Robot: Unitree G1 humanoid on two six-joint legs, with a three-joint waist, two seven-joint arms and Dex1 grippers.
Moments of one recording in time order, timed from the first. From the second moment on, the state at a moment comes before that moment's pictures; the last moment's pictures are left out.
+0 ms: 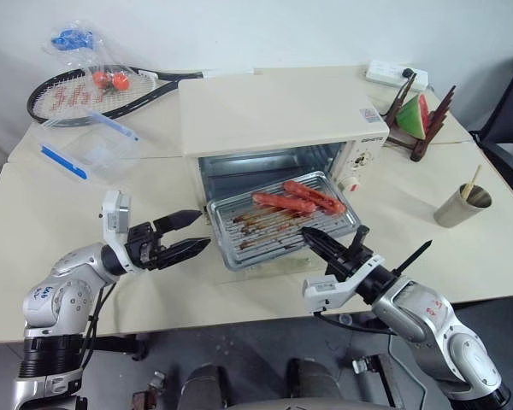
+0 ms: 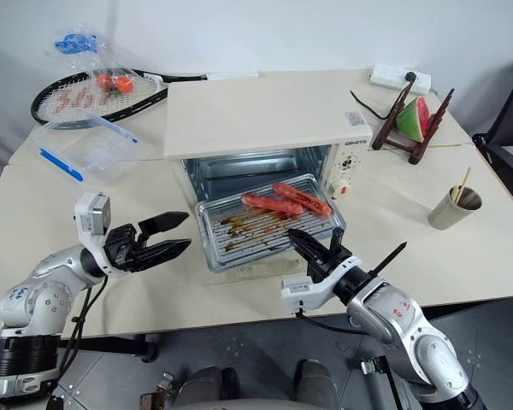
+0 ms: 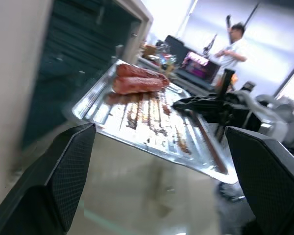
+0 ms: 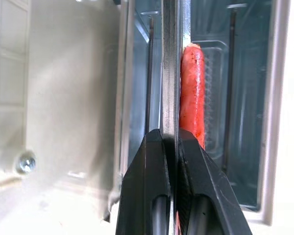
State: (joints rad) left arm -0.26 0.57 0.25 -0.12 -0.86 0.69 -1.02; right arm -0.03 -0.62 0.19 -0.57 -0.91 -0.18 0.37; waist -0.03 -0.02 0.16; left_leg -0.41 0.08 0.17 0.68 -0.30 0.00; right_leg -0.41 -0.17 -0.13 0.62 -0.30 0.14
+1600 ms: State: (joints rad) left arm -0.28 0.53 0.24 -0.06 -1.75 1.25 -0.10; right arm 0.03 -0.60 0.14 -0.62 -0.90 -0.29 0.41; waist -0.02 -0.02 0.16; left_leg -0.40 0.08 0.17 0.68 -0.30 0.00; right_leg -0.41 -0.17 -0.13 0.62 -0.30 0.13
